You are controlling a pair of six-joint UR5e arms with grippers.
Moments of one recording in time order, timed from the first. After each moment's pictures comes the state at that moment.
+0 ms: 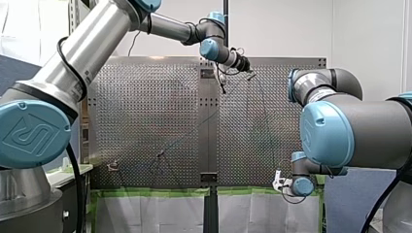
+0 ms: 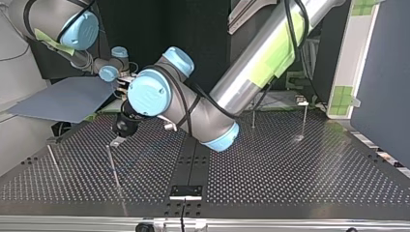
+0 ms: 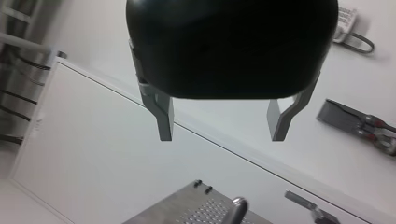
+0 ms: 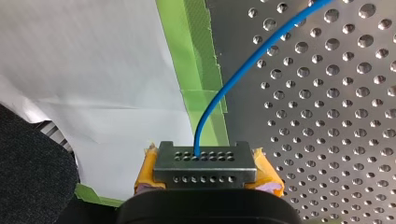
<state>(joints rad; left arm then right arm) -0.69 -2.13 -0.91 -3.32 -1.47 -2.07 1.69 -0.33 1.36 -0.63 1.48 1.72</state>
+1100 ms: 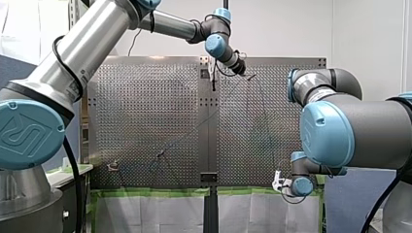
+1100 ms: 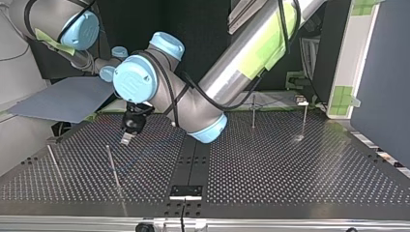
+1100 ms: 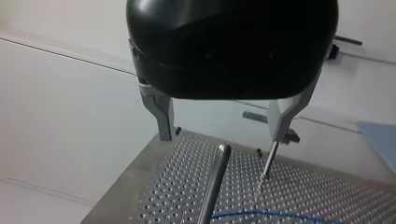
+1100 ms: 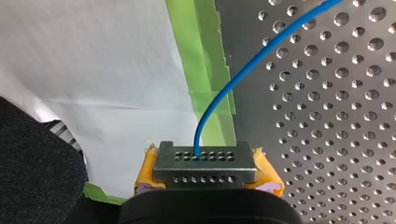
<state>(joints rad) -0.74 -2.13 -0.91 -3.37 -1.75 -1.79 1.69 -0.33 1.36 -0.61 1.48 1.72</state>
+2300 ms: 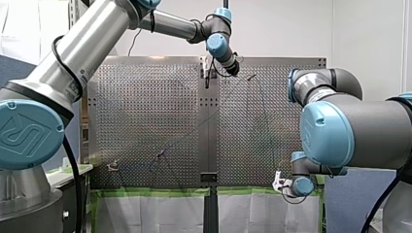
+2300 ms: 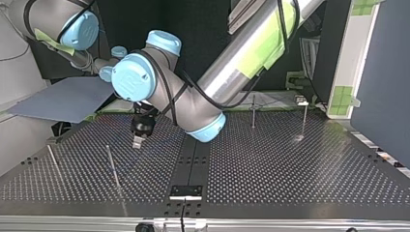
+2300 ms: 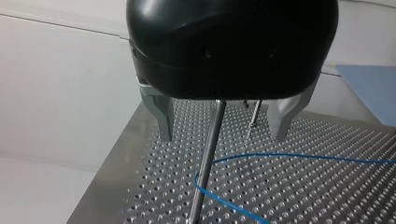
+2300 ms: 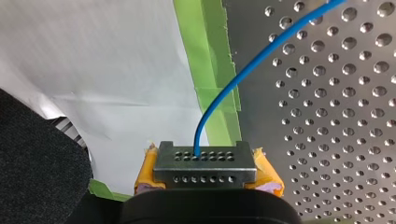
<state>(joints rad) -0.74 -2.13 -0.91 -3.38 -1.91 -1.70 1.69 -0.33 1.36 -0.60 1.48 1.72</state>
